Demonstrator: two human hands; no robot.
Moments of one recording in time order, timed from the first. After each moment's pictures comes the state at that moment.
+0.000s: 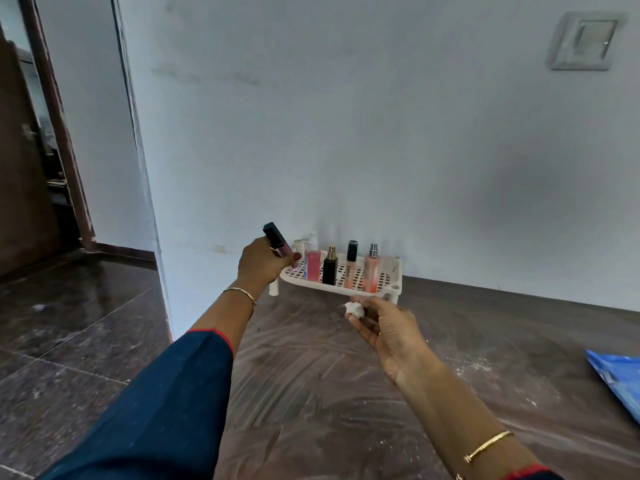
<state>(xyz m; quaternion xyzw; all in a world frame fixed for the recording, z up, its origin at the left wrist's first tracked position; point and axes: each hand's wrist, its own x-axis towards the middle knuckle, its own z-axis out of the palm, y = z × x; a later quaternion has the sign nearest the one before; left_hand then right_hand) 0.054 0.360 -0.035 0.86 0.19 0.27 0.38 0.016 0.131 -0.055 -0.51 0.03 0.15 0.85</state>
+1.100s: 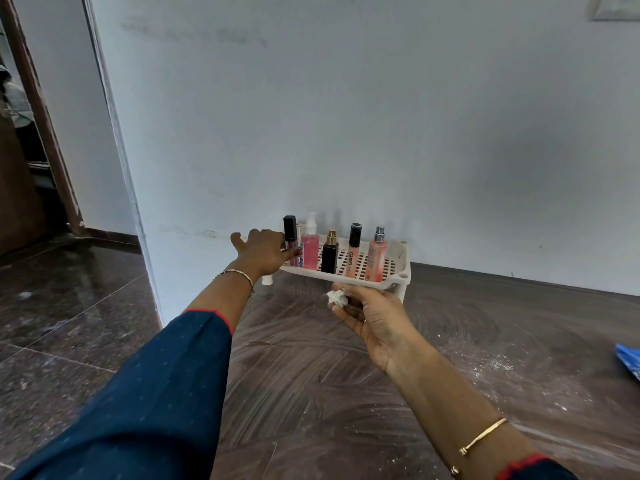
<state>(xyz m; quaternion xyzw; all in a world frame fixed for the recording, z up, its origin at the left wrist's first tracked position) 0.112 0.382 -0.060 0.97 0.17 0.13 0.07 0.040 0.159 -0.067 -0.54 0.00 0.17 0.82</state>
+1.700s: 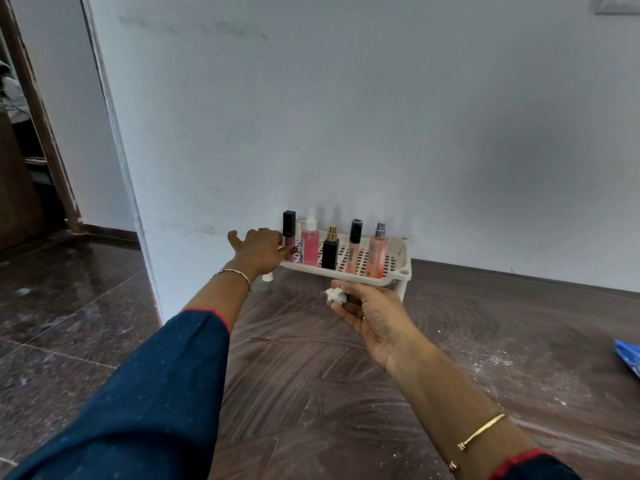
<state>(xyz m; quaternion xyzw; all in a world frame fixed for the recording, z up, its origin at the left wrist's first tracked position) 0.113 0.390 -0.069 0.97 0.17 0.13 0.09 0.040 0.161 -0.069 -0.54 -0.01 0.18 0.82</state>
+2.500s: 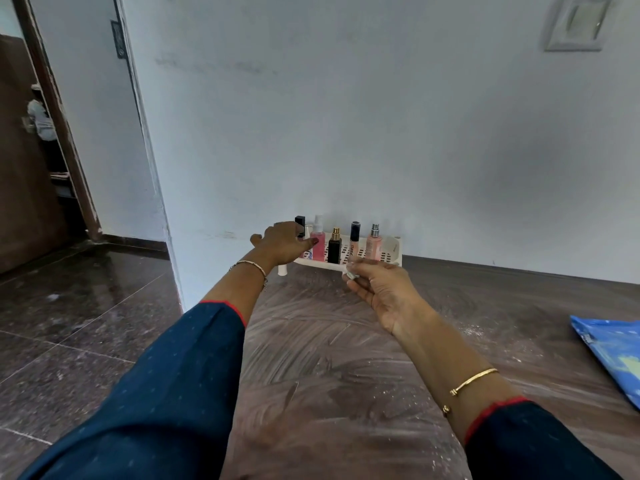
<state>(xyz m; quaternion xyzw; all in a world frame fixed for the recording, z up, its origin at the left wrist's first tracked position) 0.032 0.341 -0.014 0.96 0.14 0.14 0.22 -0.004 0.141 -0.026 -0.56 -0.02 0.14 0.82</state>
